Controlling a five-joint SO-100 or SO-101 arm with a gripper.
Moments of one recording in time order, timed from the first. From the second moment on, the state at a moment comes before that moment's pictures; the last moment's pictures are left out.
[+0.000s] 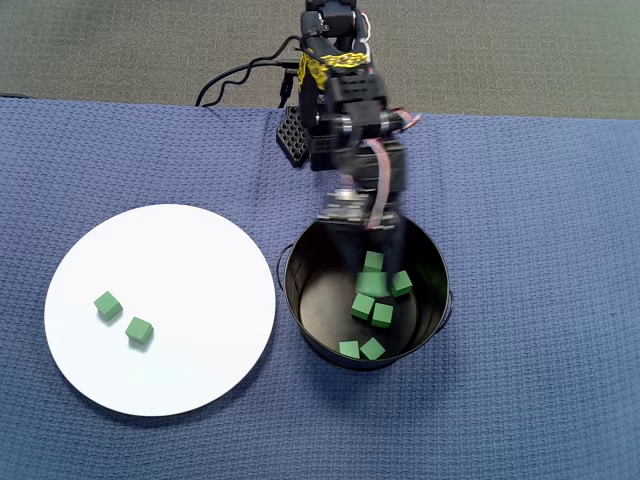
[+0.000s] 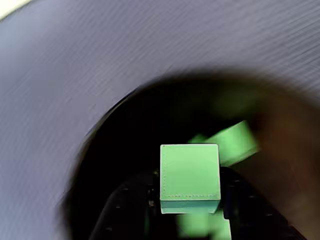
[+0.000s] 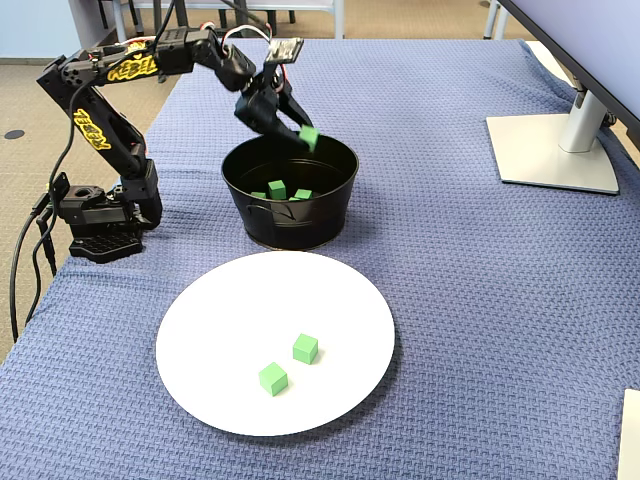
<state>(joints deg) -14.4 117.2 111.8 46.1 -60.5</state>
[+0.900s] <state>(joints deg) 20.3 95.4 104.8 24.5 -78.3</state>
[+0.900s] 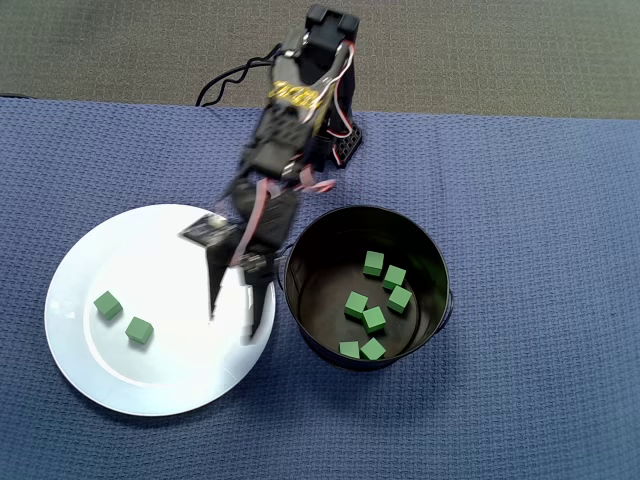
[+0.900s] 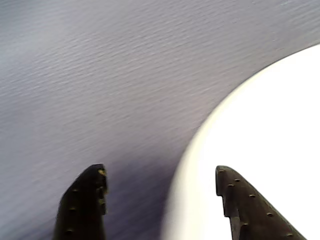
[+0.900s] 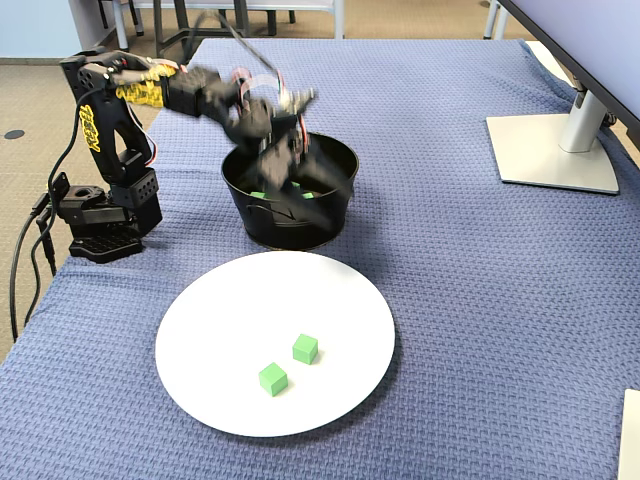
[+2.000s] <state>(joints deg) 37.9 66.9 104.8 -4.6 -106.0</state>
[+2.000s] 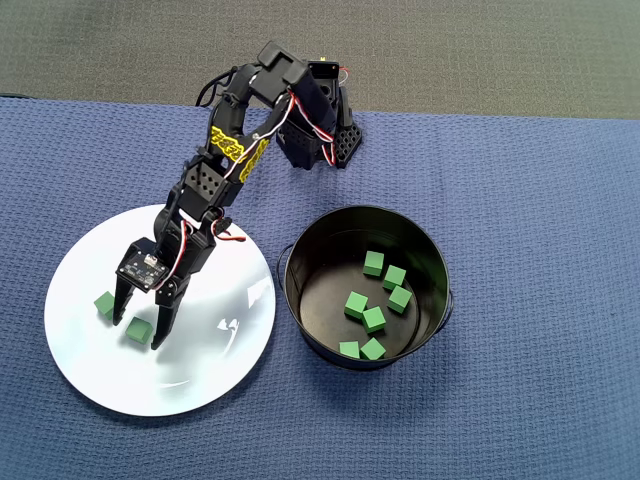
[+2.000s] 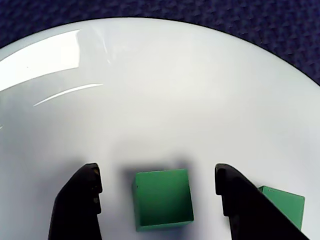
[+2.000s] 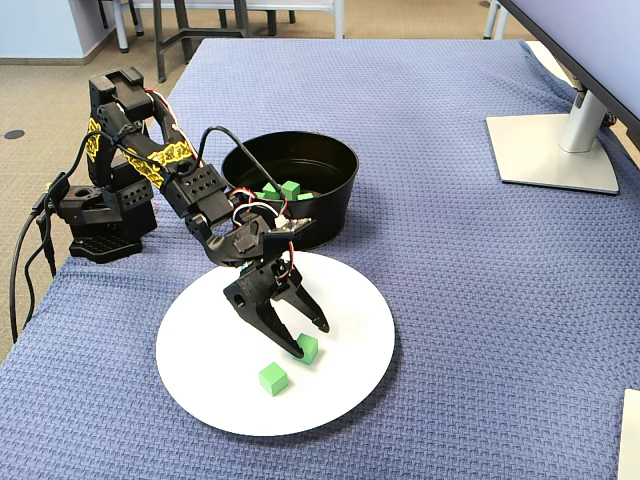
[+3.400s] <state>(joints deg) 30.4 86.4 106.0 9.1 -95.6</state>
